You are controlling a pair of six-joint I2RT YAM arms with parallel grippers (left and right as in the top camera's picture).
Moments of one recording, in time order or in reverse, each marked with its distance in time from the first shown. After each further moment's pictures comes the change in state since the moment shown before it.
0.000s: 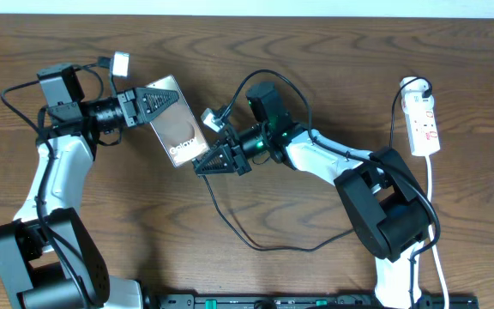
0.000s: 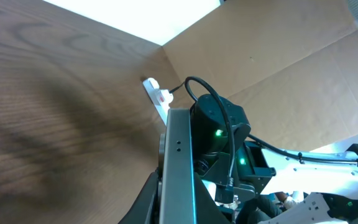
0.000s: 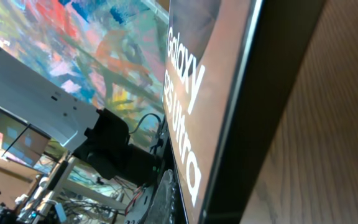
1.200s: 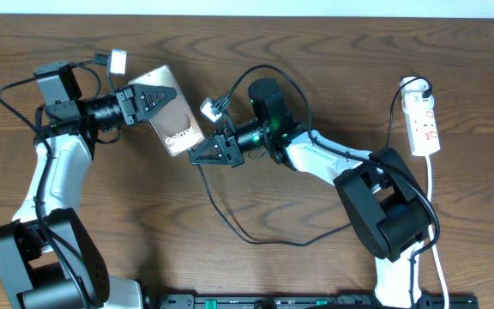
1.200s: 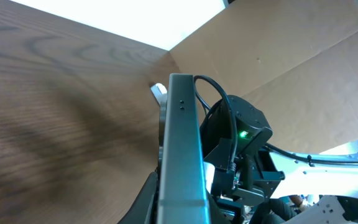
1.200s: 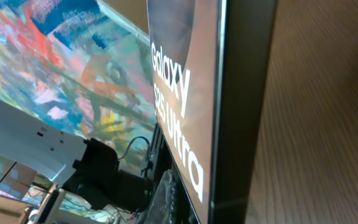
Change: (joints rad) left arm 0.006 0.000 0.011 0.005 -0.023 0.031; right arm 0.000 0.000 -0.008 0.183 0.102 0.227
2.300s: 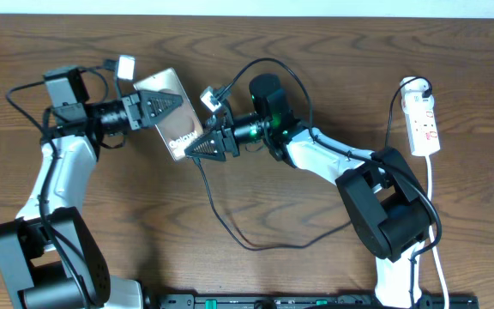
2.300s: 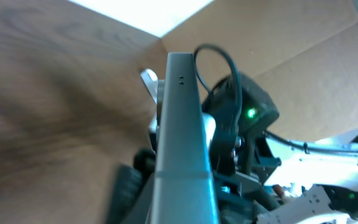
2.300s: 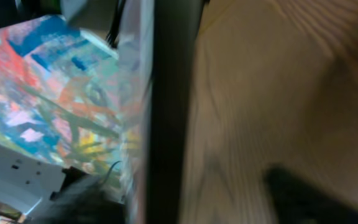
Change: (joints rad) left arm -0.028 0.001 -0.030 -0.033 0.028 0.010; right arm -0.003 0.000 0.029 0.033 0.109 0.044
